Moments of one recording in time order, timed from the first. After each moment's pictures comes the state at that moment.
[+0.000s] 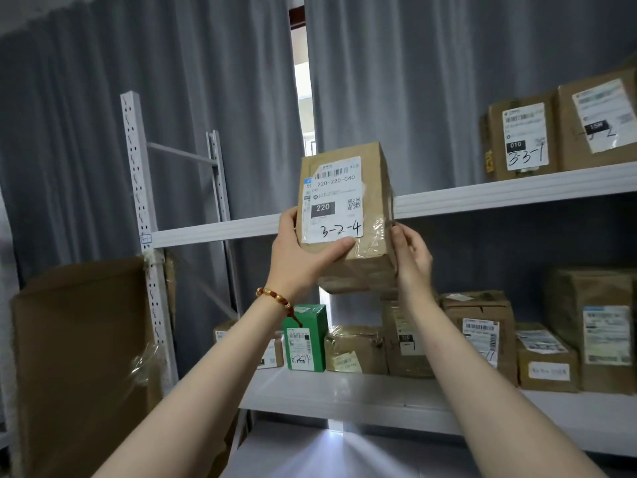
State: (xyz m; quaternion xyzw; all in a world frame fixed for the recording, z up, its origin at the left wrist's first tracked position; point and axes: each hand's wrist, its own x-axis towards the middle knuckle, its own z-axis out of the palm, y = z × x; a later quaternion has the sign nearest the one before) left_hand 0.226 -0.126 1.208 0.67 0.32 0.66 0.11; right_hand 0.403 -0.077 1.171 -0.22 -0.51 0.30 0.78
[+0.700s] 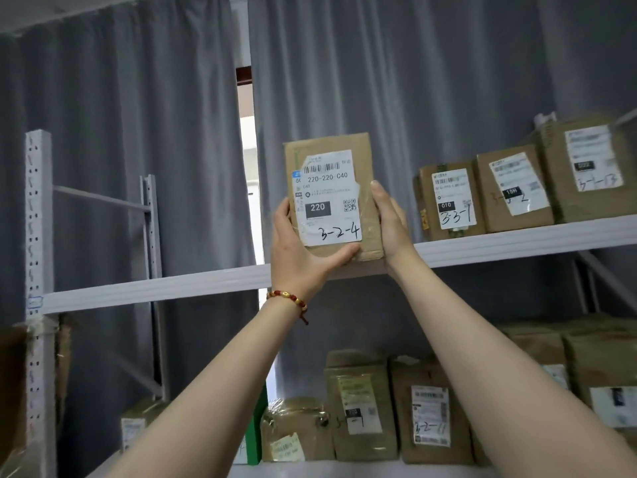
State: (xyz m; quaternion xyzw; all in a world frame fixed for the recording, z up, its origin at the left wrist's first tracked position) left_hand 0.343 -0.049 1.287 0.66 0.21 0.72 -0.02; right_hand 0.492 -0.043 1.324 -0.19 -0.56 0.25 0.77
